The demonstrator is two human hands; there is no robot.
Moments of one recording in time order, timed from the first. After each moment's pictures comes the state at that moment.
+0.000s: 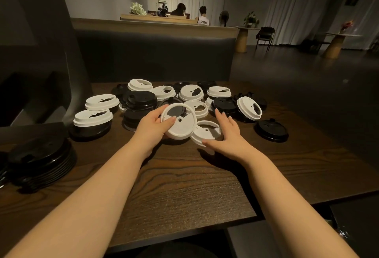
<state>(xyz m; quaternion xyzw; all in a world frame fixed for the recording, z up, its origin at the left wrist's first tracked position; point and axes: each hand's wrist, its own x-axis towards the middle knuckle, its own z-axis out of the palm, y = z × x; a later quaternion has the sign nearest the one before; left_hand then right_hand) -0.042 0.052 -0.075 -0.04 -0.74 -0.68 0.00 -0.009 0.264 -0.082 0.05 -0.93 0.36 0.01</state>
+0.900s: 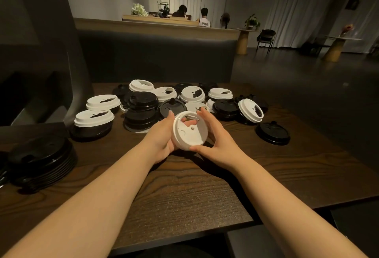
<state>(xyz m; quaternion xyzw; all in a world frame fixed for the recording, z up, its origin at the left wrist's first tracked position) -0.034 0.072 -0.072 0.04 -0.56 -0.81 -0.16 -0.004 0.239 -0.087 0.18 -0.87 0.45 0.07</state>
